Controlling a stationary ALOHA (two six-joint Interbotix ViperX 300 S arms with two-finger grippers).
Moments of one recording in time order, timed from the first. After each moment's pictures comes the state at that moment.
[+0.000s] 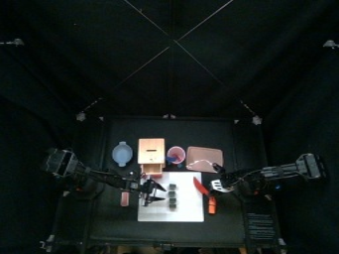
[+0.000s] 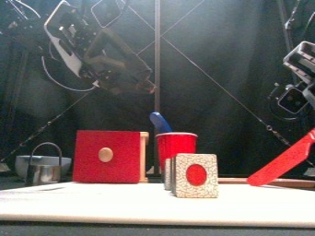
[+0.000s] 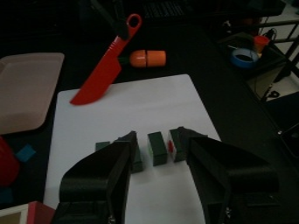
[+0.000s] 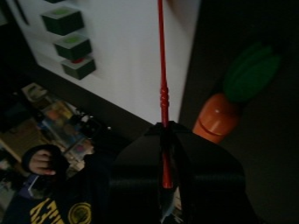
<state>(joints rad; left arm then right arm) -0.18 -0.06 0.83 -0.06 -0.42 0.06 0.07 -0.64 1.14 0.48 0.49 1.16</state>
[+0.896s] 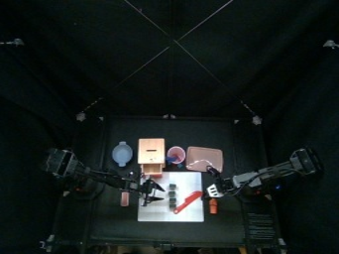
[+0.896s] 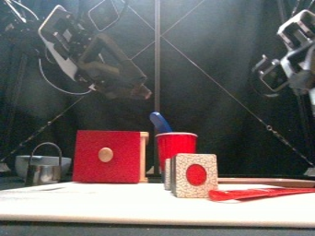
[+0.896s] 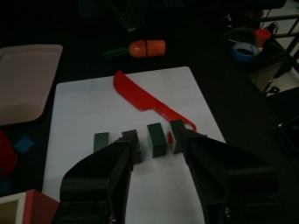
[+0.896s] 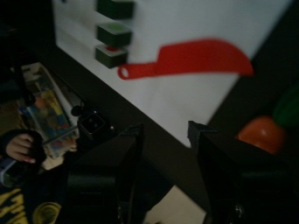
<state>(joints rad) -0.19 -0.06 0.85 -0.06 -0.42 0.06 0.23 -0.55 1.01 0.06 0.37 1.36</state>
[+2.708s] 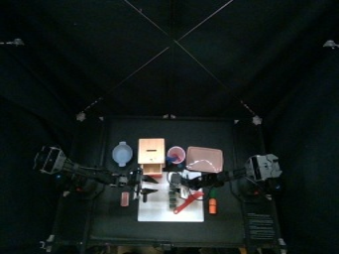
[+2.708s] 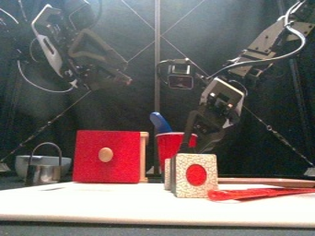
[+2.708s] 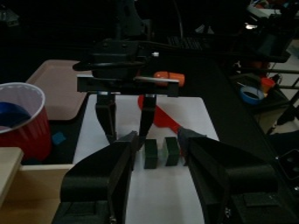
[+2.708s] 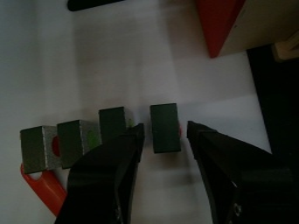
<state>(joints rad) -0.15 -0.23 1.00 -0.19 -0.57 0.06 0.05 0.12 0.68 -1.08 0.04 1.28</state>
